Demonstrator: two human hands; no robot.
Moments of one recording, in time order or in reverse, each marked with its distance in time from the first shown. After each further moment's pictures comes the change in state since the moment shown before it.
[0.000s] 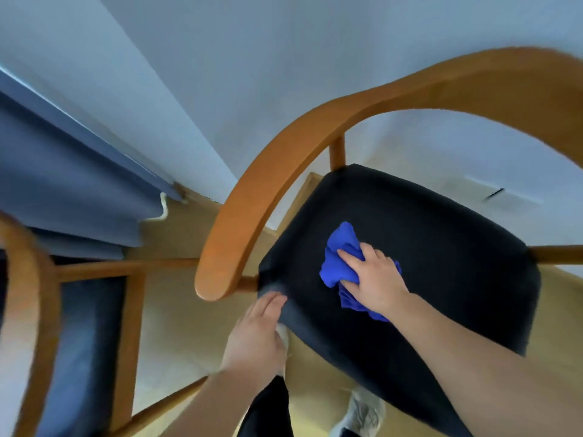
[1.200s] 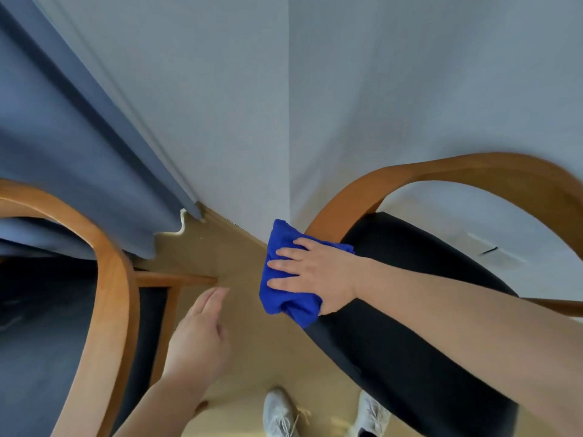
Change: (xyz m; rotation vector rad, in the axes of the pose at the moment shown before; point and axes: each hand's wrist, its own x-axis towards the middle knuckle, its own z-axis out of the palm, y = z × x) left_hand -0.041 -0.121 -0.138 -0.121 0.310 -0.191; right_hand 0.052 -0.201 -0.148 -0.554 -0.031 -1.049
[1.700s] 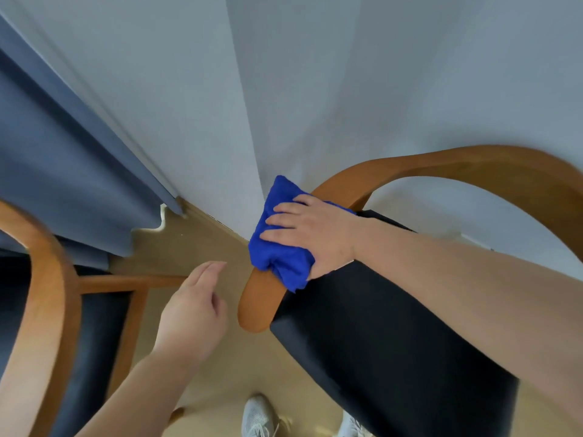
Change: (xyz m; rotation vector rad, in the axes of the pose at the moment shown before) left_hand 0.045 0.055 0.034 -0.007 0.083 0.115; right_hand -0.028 0.081 0.012 -0.024 0.172 0.114
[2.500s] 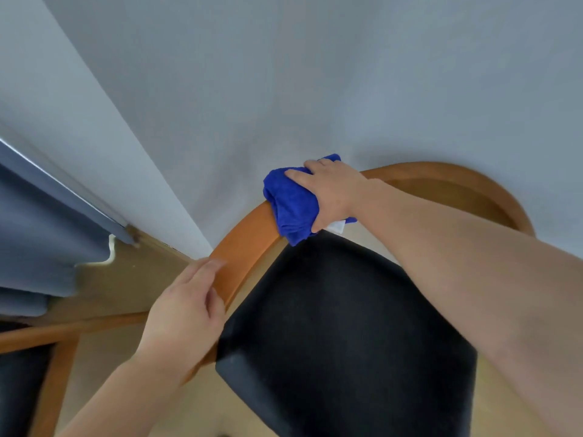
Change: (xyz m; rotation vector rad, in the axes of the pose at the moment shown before) left_hand 0.041 0.105 0.026 -0.030 -0.016 0.174; right_hand -0.087 0.131 -0.017 0.040 -0.235 0.606
